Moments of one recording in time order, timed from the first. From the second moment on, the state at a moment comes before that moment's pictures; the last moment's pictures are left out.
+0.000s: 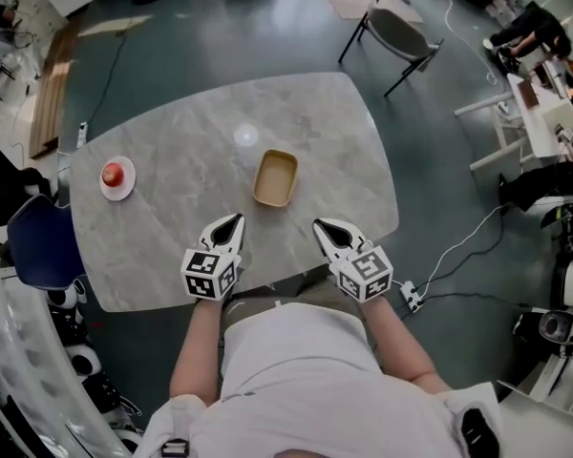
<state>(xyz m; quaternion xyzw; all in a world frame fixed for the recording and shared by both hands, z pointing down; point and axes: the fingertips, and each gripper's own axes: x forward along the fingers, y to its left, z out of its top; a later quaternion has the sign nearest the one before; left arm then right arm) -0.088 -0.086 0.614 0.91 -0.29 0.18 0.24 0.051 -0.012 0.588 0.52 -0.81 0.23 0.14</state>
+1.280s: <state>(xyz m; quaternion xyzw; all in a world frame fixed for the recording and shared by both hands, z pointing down) -0.040 -0.165 0.809 0.73 -0.48 0.29 0.40 0.218 -0.061 0.668 0.47 -0.80 0.31 0.22</state>
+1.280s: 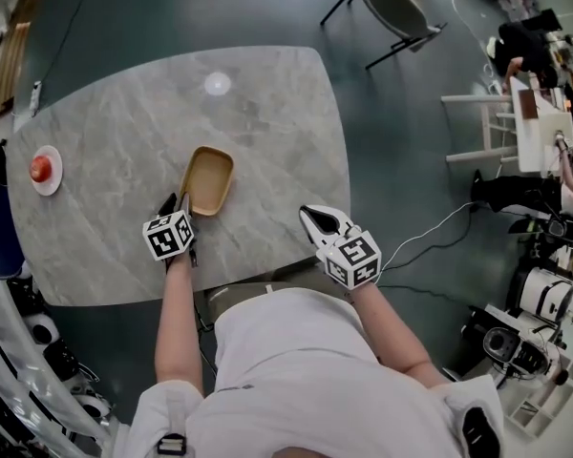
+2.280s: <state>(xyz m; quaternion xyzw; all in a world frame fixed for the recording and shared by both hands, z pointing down) -0.038 -0.165 0.816 0.72 -0.47 0.31 0.41 0.229 -0.063 0.652 0.48 -0.80 0.29 0.22</state>
